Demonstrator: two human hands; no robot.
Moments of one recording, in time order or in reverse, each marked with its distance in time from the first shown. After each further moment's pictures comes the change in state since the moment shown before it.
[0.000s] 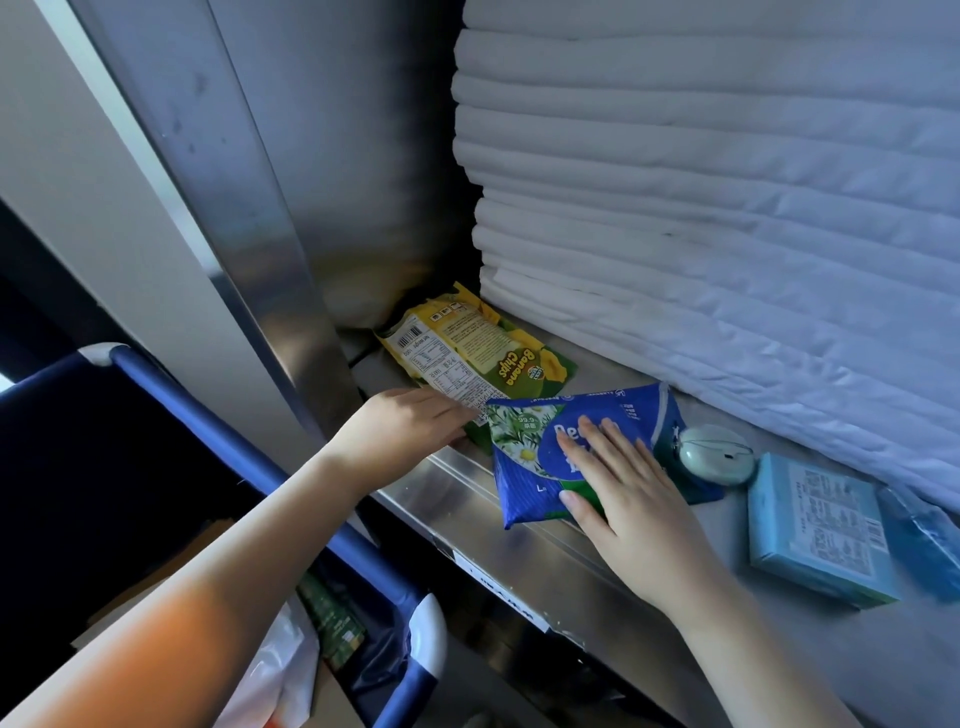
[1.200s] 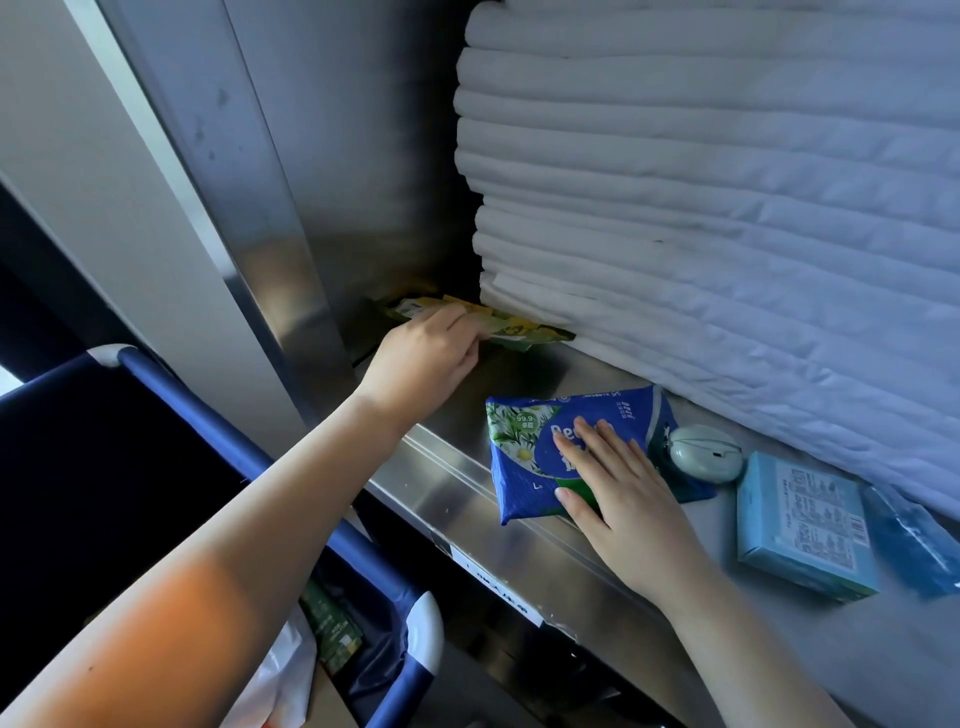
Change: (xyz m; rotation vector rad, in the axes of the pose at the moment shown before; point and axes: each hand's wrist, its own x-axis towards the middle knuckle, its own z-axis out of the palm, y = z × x) left_hand 0.058 0.006 -0.033 0.018 0.269 -0.273; right_hand 0.000 0.004 0.003 0.022 -0.004 -0.004
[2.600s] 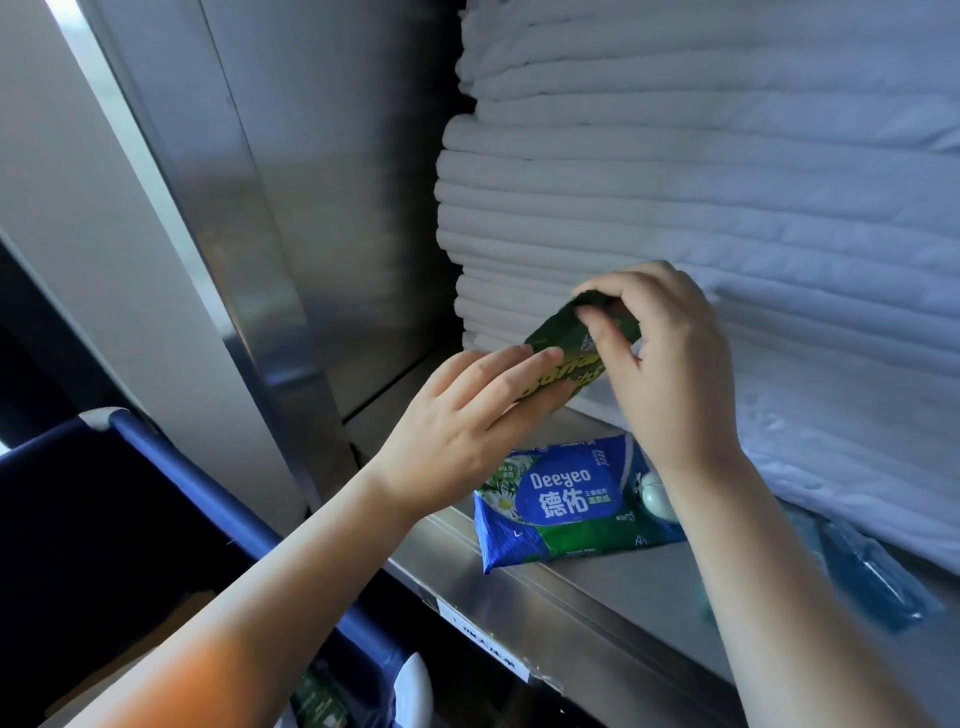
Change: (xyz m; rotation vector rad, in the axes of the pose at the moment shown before) left_hand 0.014 0.058 -0.038 0.062 0.271 0.452; right_hand 0.055 -0.044 -0.161 0.154 0.903 -0.197
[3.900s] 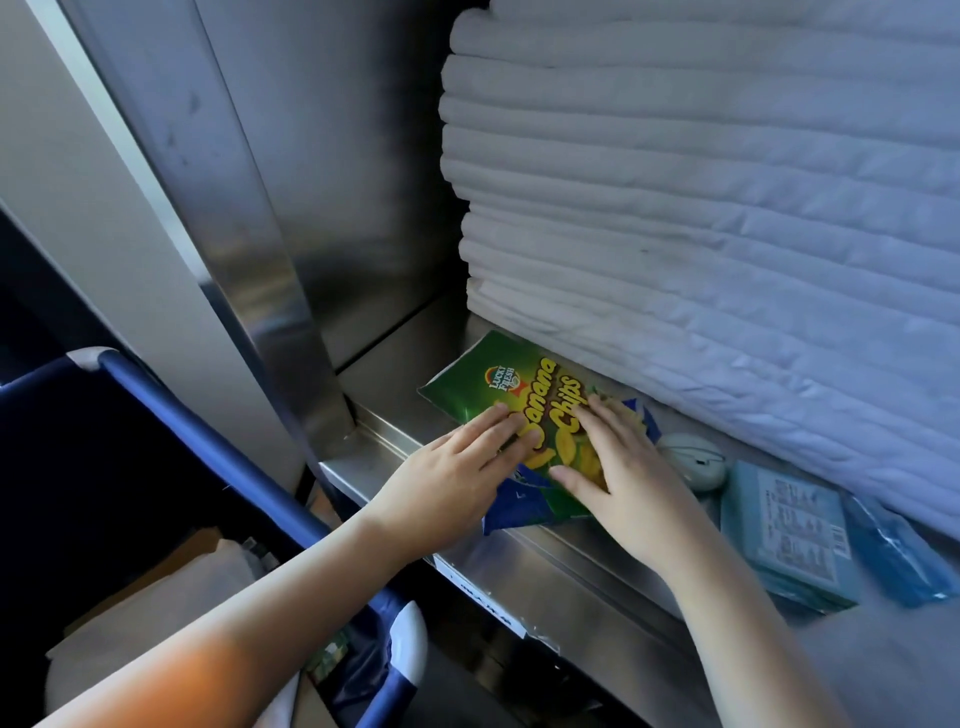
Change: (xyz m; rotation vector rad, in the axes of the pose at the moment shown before) left_hand -0.076 0.039 0.031 -0.077 -0.521 -0.201; right_hand -0.126 0.046 0.040 -0.103 -0.879 0.346
